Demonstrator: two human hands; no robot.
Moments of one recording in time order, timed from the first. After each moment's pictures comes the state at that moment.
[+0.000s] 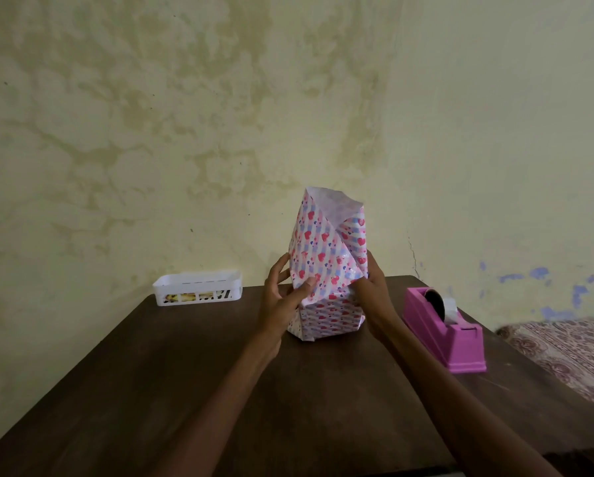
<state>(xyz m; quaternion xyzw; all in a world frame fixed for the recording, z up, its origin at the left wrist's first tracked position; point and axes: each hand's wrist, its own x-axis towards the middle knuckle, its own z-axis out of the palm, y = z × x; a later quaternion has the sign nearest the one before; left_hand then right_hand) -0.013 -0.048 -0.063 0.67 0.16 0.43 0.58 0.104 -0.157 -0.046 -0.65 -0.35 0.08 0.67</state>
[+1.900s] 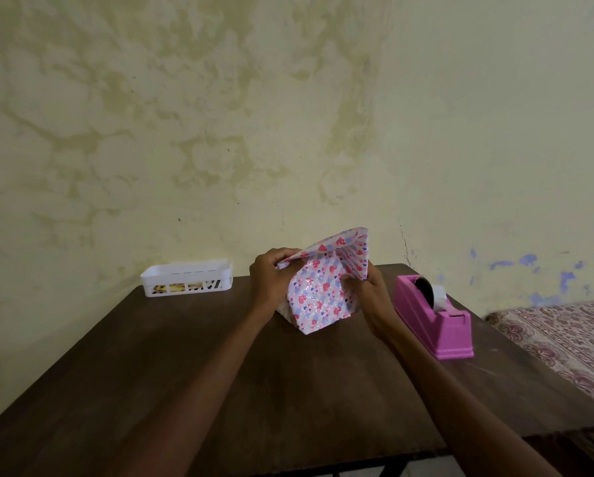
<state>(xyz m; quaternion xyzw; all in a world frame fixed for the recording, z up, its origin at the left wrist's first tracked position) 0.021 -0.023 -0.058 0.76 0.19 0.48 0.39 0.130 -0.169 -0.078 -0.60 -0.40 0.08 0.69</state>
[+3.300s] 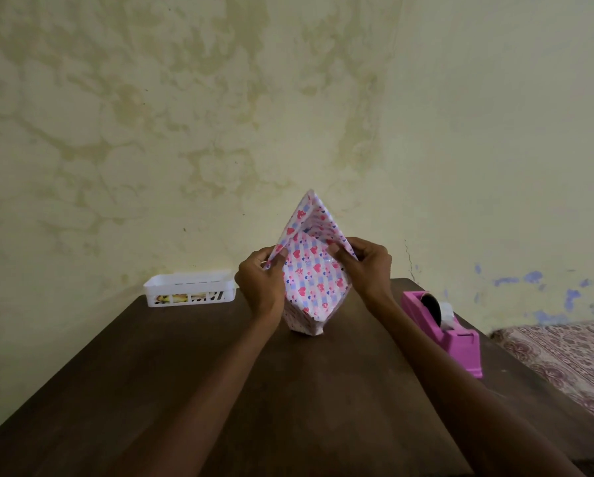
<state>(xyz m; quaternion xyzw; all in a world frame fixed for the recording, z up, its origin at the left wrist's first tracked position) 0.008 -0.037 -0.031 0.63 0.26 0.62 0.40 0.138 -0.140 -0.025 -0.60 -0.43 -0.10 0.67</state>
